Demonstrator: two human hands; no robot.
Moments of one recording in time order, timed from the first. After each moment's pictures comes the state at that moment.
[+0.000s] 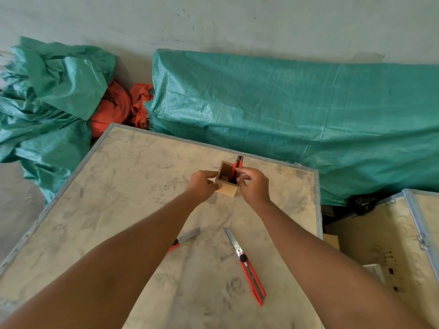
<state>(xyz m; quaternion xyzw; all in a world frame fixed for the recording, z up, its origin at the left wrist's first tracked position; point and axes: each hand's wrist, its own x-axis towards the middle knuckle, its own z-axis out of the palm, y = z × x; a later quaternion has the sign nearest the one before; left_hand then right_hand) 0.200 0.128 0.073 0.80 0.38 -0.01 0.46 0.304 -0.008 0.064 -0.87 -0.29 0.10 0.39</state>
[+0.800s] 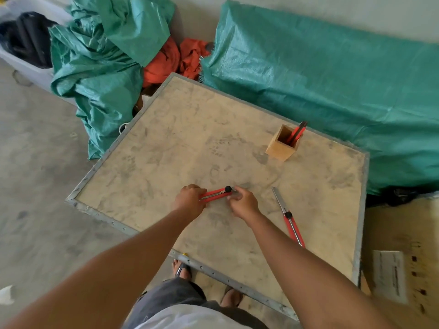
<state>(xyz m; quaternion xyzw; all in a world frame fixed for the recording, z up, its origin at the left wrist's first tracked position) -0.071 0.130 -0.002 0.85 0.42 -0.09 0.31 0.076 0.010 -0.015 -0.84 -0.15 0.41 0.31</state>
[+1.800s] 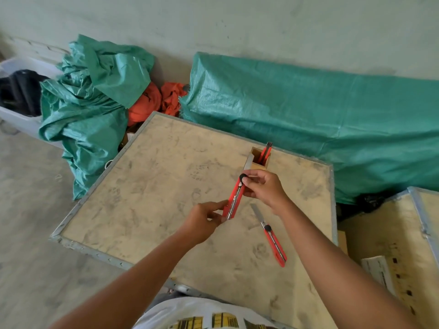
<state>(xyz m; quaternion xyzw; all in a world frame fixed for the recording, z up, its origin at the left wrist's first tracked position) -0.038 0.058 0.110 0.76 0.31 0.05 0.57 0.158 -0.032 0.136 -0.74 -0.18 0.36 0.54</state>
